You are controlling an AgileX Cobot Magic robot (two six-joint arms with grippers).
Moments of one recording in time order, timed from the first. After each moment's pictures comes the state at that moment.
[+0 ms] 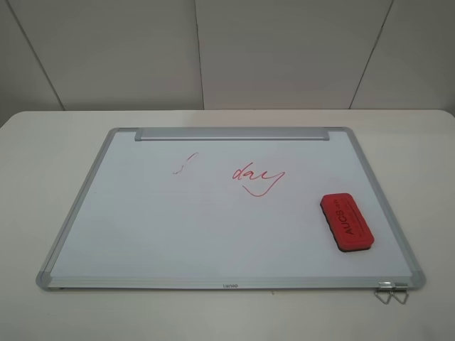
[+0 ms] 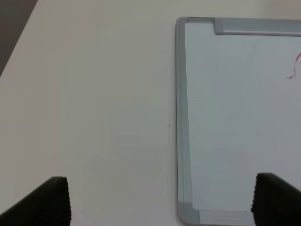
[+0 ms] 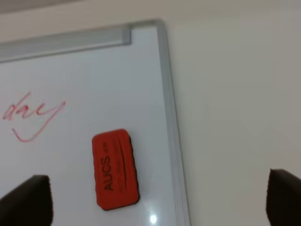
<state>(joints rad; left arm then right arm) 0.02 -0.01 -0.50 0.00 1.06 0.00 -0.03 0.36 -0.72 -0.03 1.09 0.16</state>
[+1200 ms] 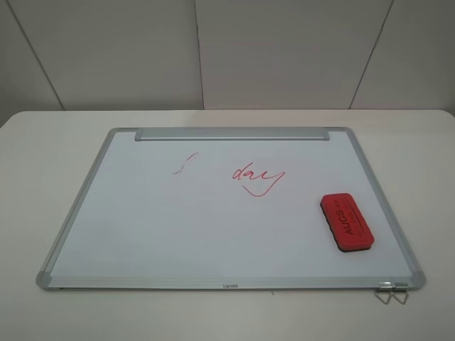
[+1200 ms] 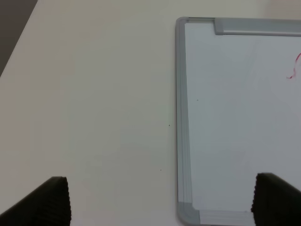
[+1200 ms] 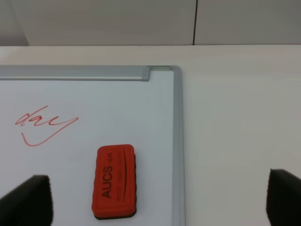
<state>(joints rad) 0.02 -0.01 -0.50 0.00 1.06 0.00 -0.03 -0.01 -0.52 0.02 1.07 0.01</state>
